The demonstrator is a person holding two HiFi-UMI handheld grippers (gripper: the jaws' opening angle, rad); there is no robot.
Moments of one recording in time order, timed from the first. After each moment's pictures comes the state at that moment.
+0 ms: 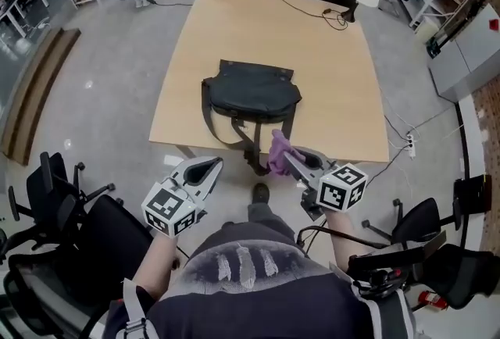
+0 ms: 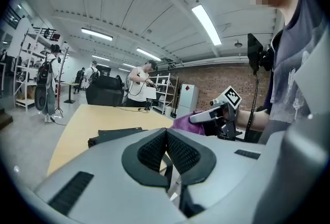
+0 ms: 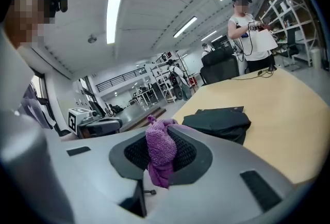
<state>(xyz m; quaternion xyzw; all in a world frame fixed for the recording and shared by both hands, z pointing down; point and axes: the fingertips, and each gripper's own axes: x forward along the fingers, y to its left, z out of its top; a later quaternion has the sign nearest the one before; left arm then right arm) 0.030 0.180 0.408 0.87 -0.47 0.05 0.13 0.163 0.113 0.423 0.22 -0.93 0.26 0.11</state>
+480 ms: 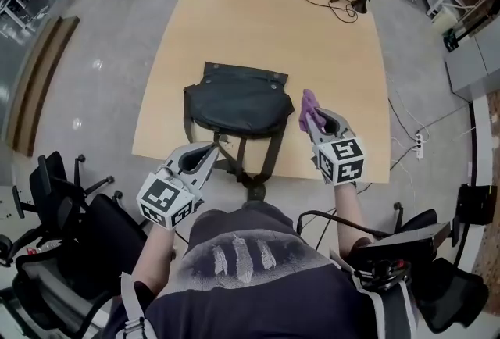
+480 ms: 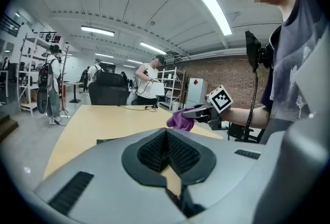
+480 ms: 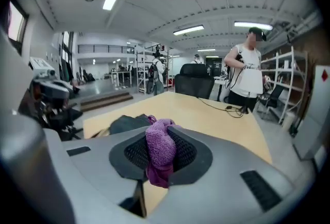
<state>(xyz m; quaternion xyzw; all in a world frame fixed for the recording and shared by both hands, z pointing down) 0.056 0.036 0.415 0.85 -0.49 0.09 0.14 0.232 -0.118 0.454 0.35 -0.90 0.08 0.23</state>
